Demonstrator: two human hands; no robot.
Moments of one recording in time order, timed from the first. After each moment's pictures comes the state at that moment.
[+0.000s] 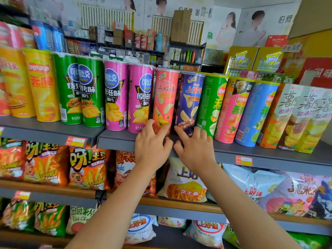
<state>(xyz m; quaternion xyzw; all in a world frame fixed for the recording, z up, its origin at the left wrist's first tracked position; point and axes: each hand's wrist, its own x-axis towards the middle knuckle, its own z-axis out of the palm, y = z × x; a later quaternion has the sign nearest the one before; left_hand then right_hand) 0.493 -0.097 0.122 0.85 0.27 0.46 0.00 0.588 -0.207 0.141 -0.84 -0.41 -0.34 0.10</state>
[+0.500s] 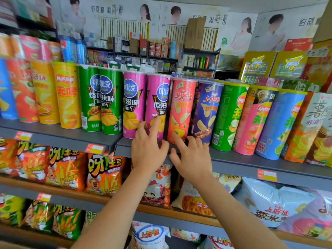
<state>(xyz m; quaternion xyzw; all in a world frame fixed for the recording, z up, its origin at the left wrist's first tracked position) 0.465 -0.057 0.131 0.81 0.34 0.48 0.06 0.560 -0.169 0.134 -0.79 -0.48 -0.35 0.18</state>
